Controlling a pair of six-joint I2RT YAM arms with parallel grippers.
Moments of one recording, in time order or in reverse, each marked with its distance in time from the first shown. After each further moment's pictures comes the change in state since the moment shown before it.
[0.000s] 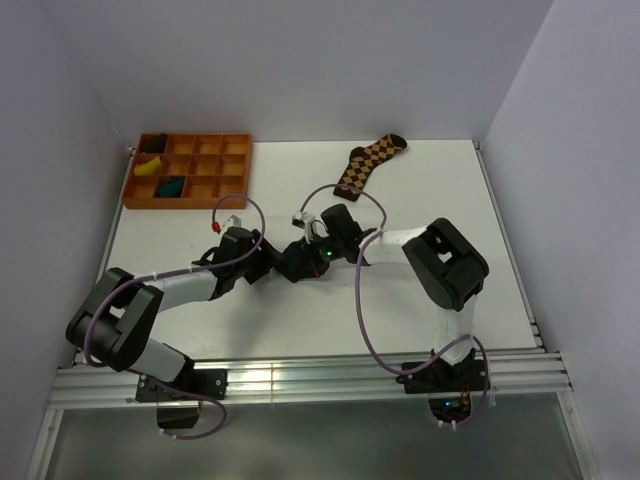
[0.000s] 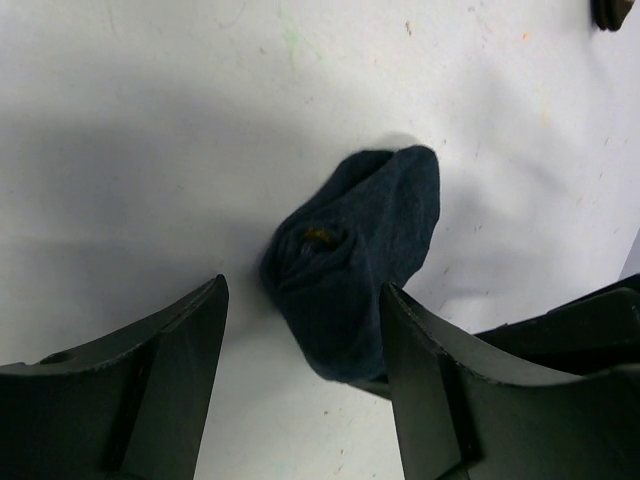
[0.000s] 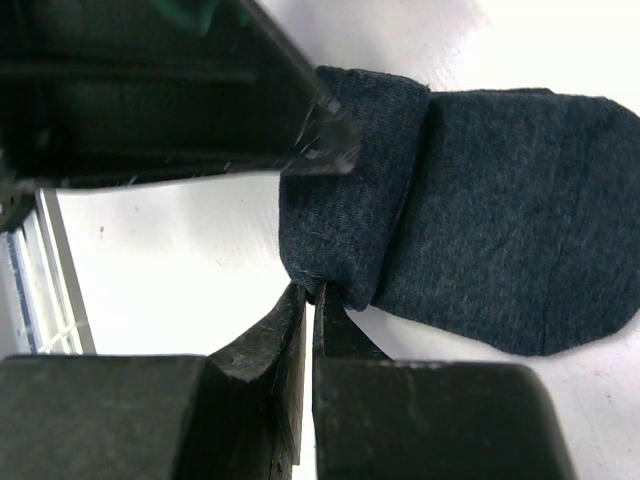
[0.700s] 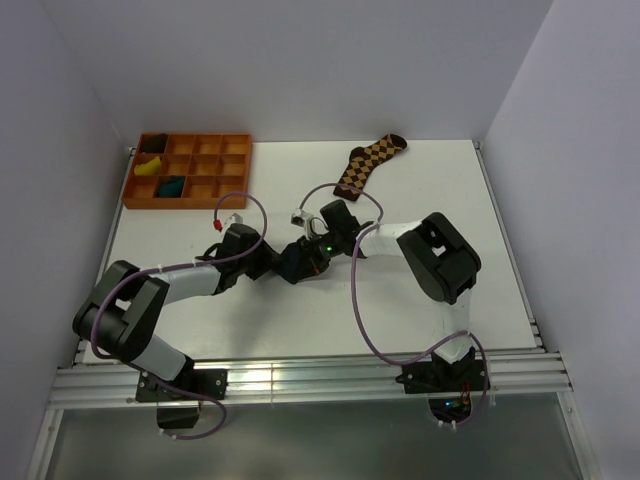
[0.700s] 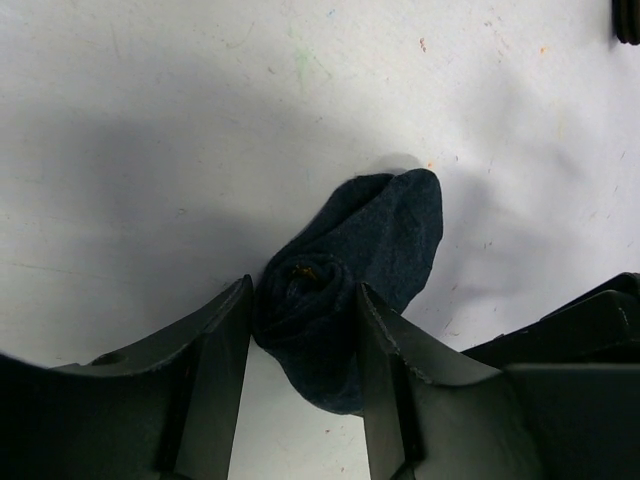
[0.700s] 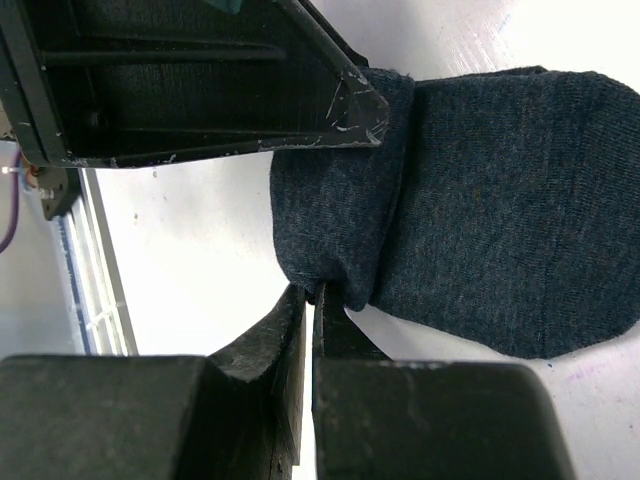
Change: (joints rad) left arm 0.009 0.057 0.046 -0.016 -0.010 0.000; right arm -0.029 0.068 0.087 -0.106 -0.110 0.005
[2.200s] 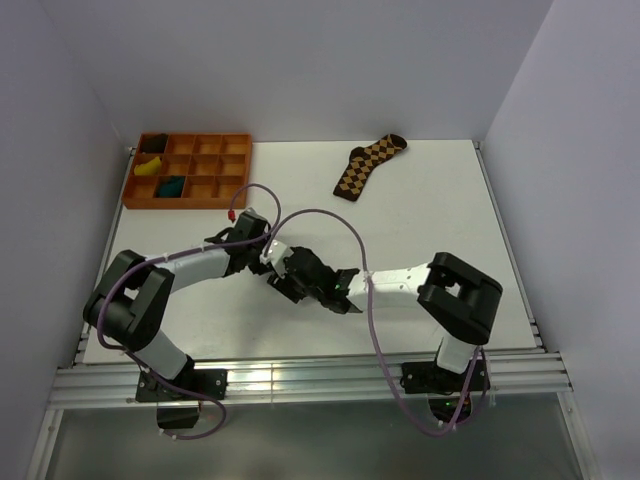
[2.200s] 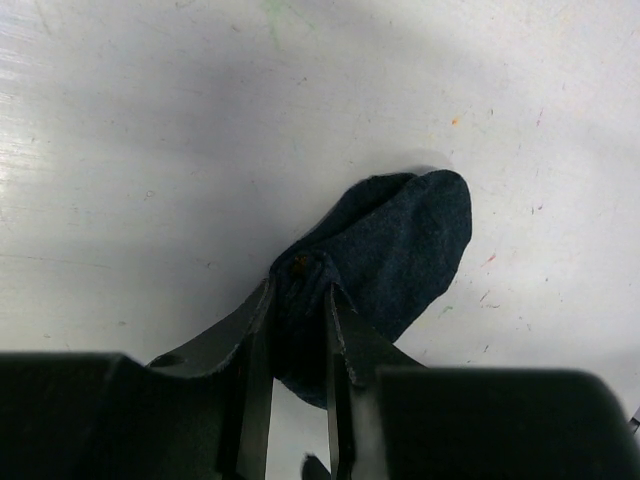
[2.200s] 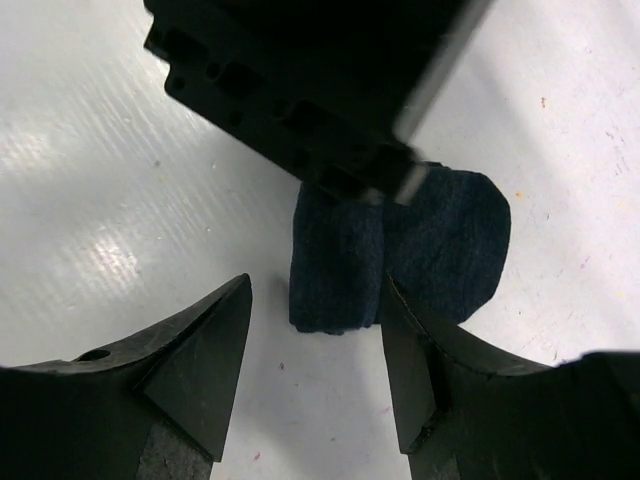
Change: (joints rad) left arm -0.026 0.072 0.195 -0.298 0.034 0.113; right arm 0.435 -0.277 -0.203 0.181 1.003 -0.193
